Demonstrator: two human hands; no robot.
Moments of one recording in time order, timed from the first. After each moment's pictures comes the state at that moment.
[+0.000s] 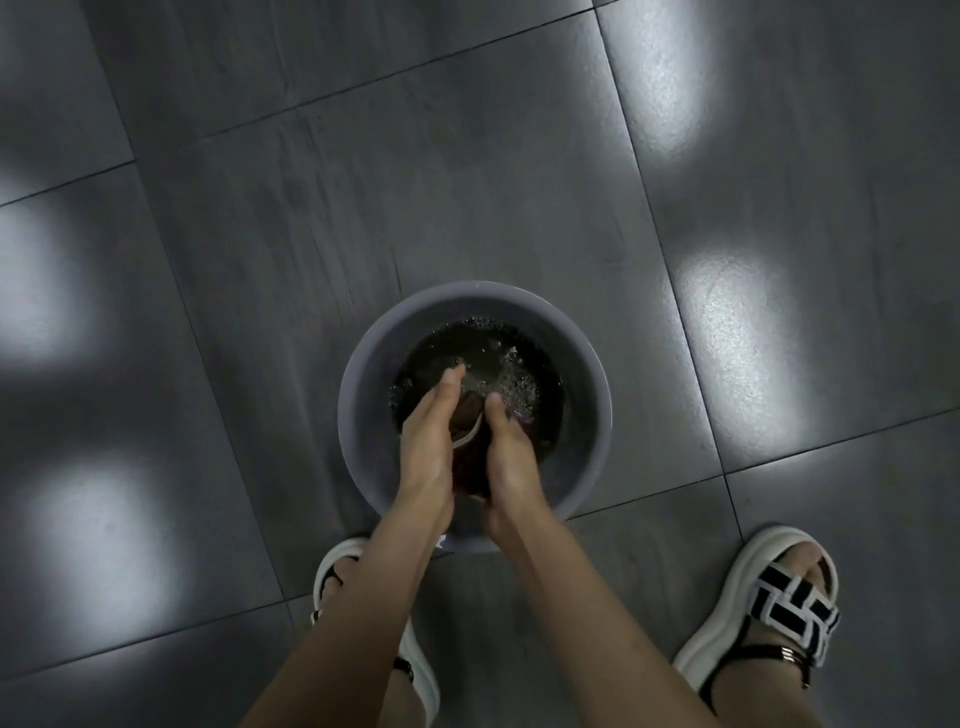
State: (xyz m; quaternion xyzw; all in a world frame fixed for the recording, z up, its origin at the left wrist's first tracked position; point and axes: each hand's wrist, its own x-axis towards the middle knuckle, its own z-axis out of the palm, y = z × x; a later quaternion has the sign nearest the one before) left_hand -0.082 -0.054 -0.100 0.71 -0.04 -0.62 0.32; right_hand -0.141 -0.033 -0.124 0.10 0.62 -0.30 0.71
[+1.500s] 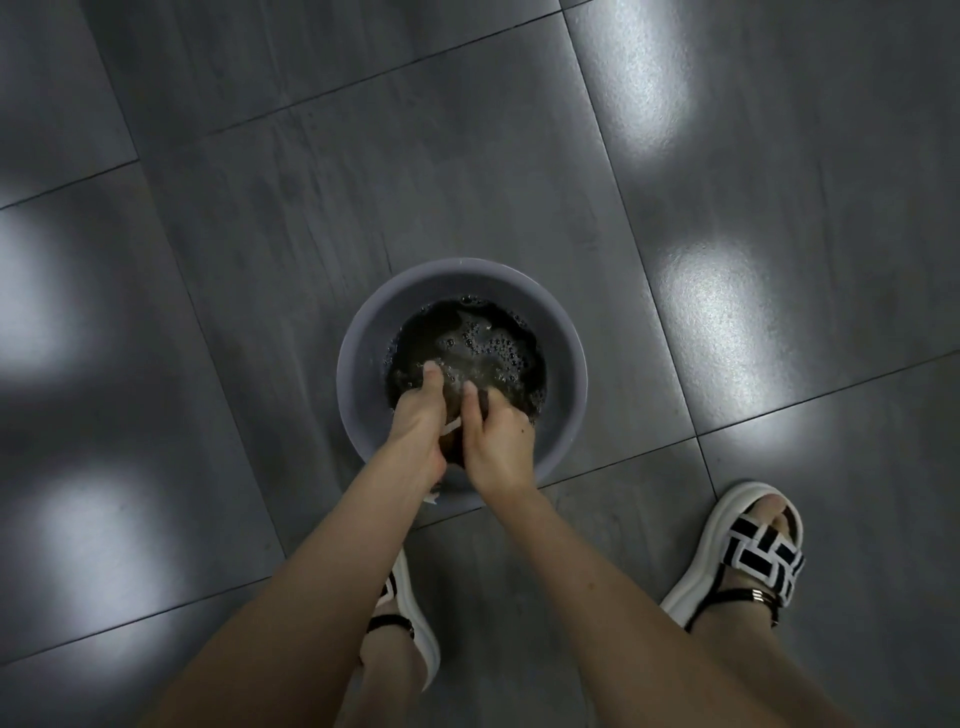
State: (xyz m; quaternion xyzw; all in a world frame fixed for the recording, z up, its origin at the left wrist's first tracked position) left_hand -0.085 -0.058 -0.076 0.79 0.05 -0.60 0.15; right_hand -0.149 -0.008 -0.109 -0.43 0.74 -0.19 0.48
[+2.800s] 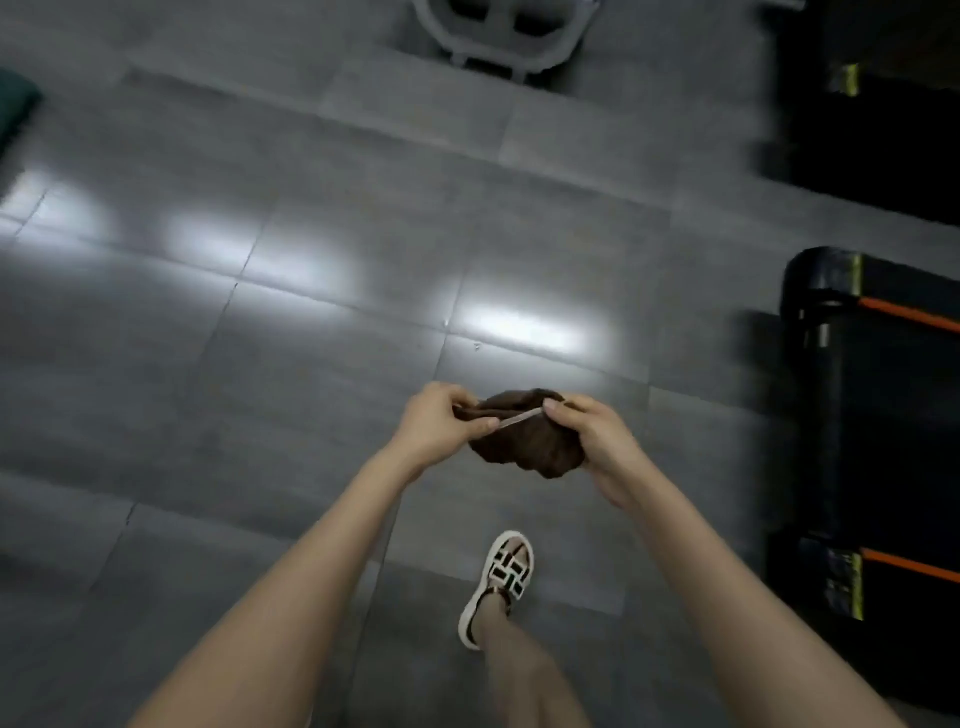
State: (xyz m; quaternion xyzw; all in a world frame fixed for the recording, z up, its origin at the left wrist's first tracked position) left_hand -0.656 0.003 0.380 0.27 -0.80 -0.52 -0.15; right_hand -0.729 0.181 0.387 0.11 0.71 -0.57 0.40
